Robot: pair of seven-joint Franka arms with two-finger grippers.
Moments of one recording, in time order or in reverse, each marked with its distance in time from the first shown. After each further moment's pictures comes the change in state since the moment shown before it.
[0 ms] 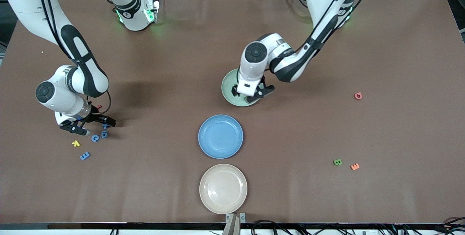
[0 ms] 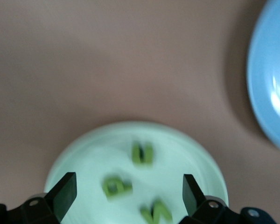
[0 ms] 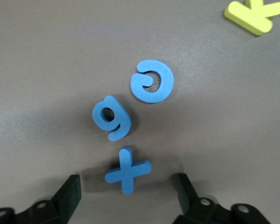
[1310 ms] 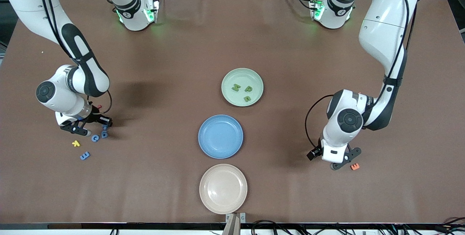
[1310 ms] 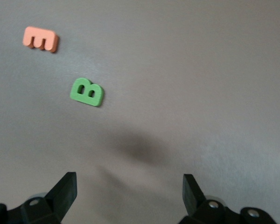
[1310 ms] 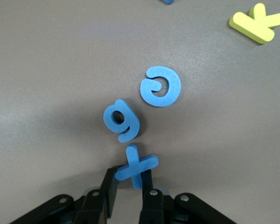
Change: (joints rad) left arm 0.245 0.182 0.288 0.326 0.005 -0.003 0.454; right arm 0.008 -0.011 0.001 0.003 0.002 -0.003 0.000
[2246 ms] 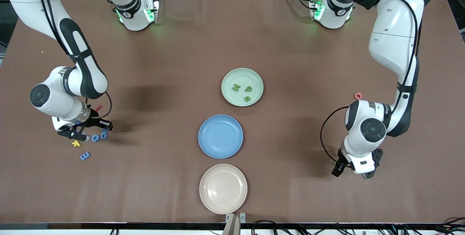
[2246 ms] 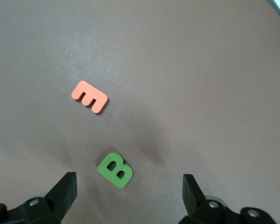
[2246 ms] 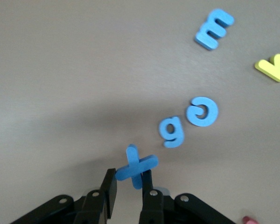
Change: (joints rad) left arm 0.042 0.083 0.075 0.093 -0.024 0.077 -0.287; right arm 0.051 -0.041 0.002 0.106 0.000 -0.148 0.042
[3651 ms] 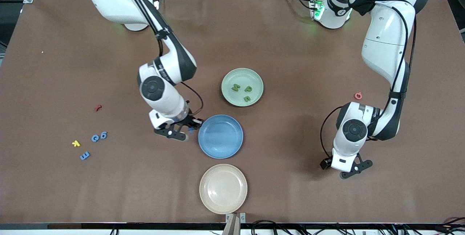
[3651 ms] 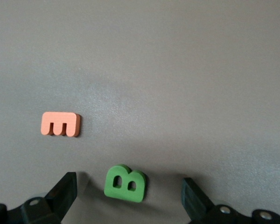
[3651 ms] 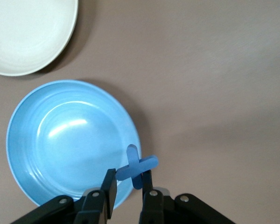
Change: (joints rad) left arm -0.020 0.055 0.005 0.006 0.183 0.007 0.402; right arm 0.561 0.152 0.008 0.403 0.006 -0.169 0.626
